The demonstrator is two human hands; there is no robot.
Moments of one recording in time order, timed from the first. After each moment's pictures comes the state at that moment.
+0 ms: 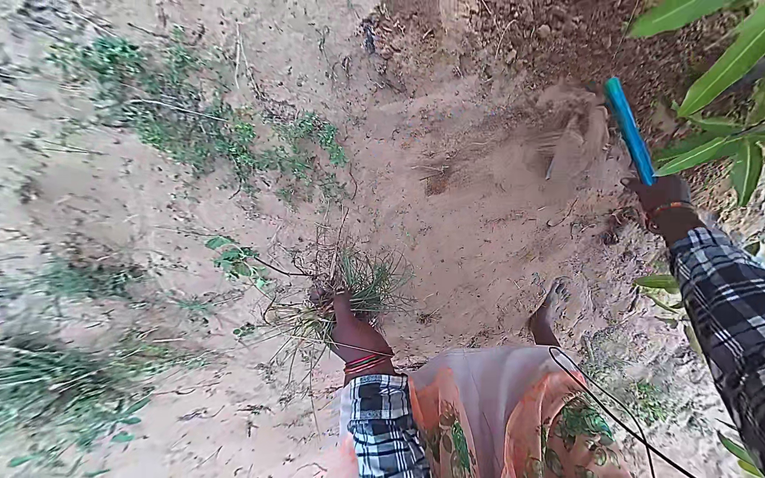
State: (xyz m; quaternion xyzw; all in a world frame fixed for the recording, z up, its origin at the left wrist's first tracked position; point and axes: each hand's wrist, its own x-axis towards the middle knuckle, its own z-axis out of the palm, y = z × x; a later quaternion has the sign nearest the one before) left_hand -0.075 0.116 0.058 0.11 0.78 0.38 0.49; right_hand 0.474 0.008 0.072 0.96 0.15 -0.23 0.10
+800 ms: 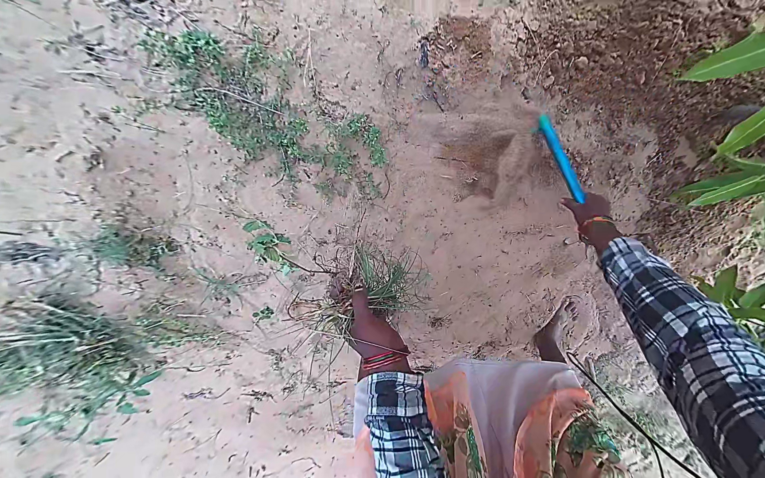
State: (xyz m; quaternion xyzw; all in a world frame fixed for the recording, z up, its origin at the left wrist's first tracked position) left_hand -0.081 0.133 0.075 0.05 0.79 0.41 0.46; right_hand 0.364 0.088 -0.008 0.92 0.21 -0.32 0.13
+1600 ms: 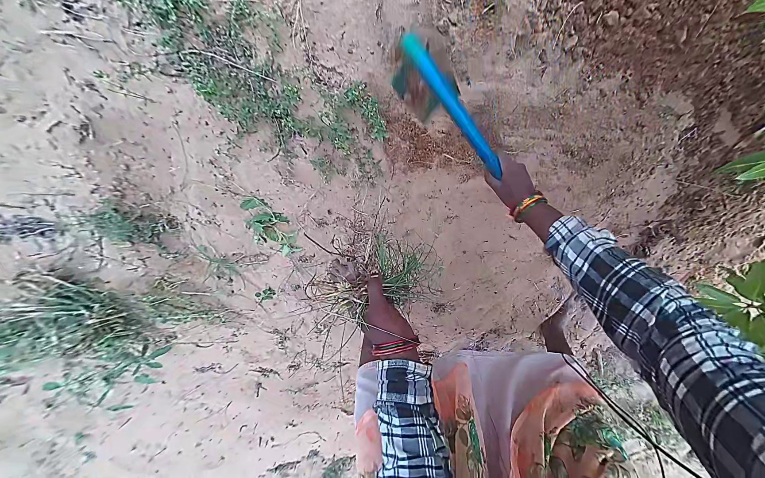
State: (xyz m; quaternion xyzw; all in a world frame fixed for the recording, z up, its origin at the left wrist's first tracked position) left_hand -0.072 0.106 0.065 0.08 0.78 0.39 0.48; right_hand 0.218 0.174 -0.033 0.79 0.46 -0.41 -0.02
